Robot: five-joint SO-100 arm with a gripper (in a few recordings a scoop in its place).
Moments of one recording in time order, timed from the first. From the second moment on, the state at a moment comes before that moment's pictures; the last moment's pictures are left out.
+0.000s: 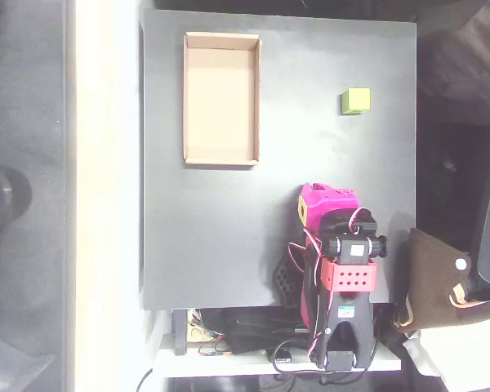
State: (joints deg) arm -0.9 191.3 180.2 79.4 88.3
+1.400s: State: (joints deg) arm -0.9 191.3 180.2 79.4 88.3
